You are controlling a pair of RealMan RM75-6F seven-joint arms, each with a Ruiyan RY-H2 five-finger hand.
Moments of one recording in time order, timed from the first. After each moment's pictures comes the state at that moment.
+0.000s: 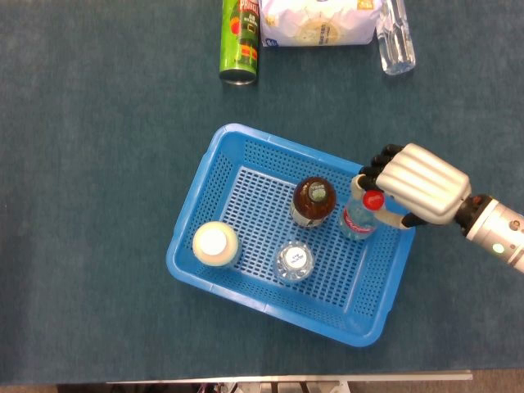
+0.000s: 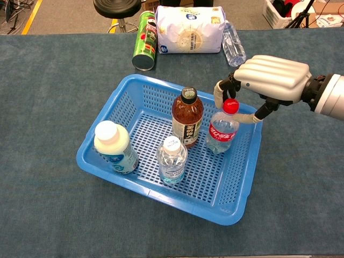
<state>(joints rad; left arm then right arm) -0.04 -1.14 -0.03 -1.58 1.48 1.51 0.07 0.70 -1.16 -0.01 -1.73 -1.69 0.93 0.00</state>
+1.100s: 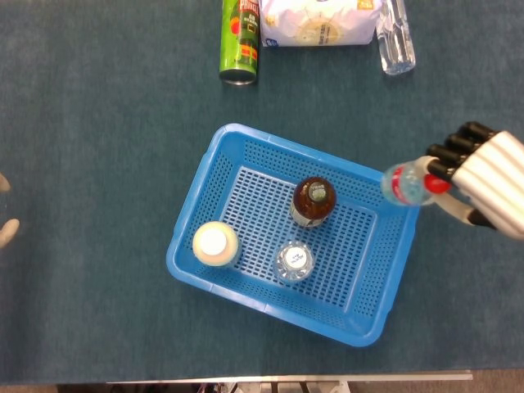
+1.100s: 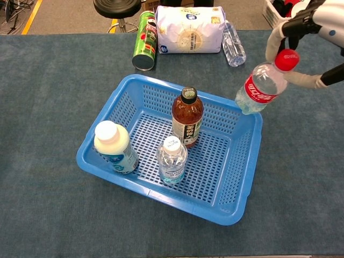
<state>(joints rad) -0.09 -1.14 -0.05 -1.66 1.50 1.49 0.16 0.50 -0.86 -0.01 -2.01 -1.74 1.23 -0.23</state>
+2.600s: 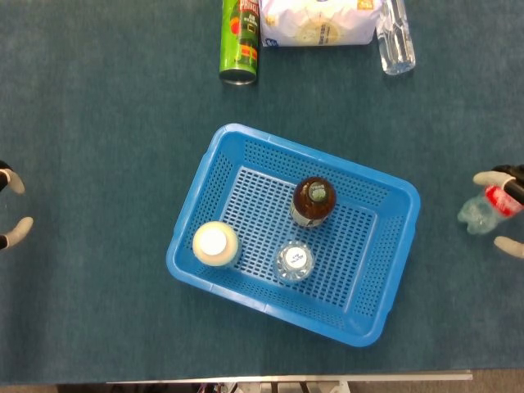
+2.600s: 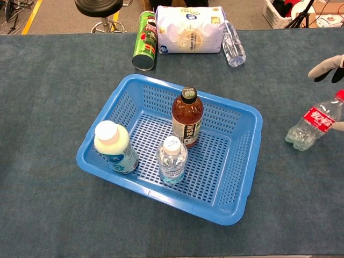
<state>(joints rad) -0.11 -1.18 -0.04 -1.65 1.48 1.46 0.17 0.26 -0.94 -0.08 -1.82 -1.77 1.36 -0.02</state>
